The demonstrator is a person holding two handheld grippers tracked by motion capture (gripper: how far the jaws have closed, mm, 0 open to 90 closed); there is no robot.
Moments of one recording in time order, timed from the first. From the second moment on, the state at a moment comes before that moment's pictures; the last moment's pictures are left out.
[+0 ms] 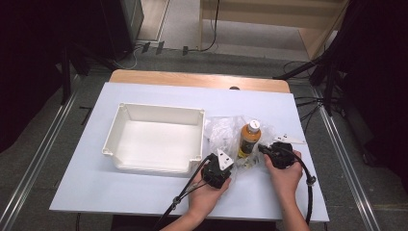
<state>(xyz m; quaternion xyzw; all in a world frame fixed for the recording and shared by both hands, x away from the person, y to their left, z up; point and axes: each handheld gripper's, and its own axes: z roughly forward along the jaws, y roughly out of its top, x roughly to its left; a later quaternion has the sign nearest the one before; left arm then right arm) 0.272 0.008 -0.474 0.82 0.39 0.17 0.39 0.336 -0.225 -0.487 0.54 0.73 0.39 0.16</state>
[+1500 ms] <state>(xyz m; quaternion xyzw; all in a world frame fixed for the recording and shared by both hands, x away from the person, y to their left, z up) 0.286 -0.009 -0.480 0.82 0.39 0.23 0.35 0.311 -0.235 -0.451 0.51 0.68 0.50 0.18</state>
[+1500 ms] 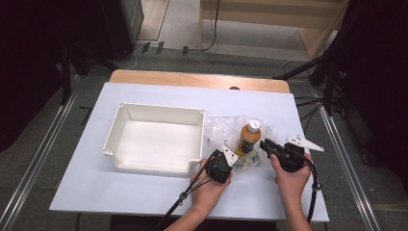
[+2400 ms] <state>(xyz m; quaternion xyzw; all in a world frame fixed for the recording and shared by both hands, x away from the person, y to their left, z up) 0.277 -0.013 -0.473 0.80 0.37 0.20 0.42 0.332 -0.213 -0.490 0.55 0.72 0.41 0.14</state>
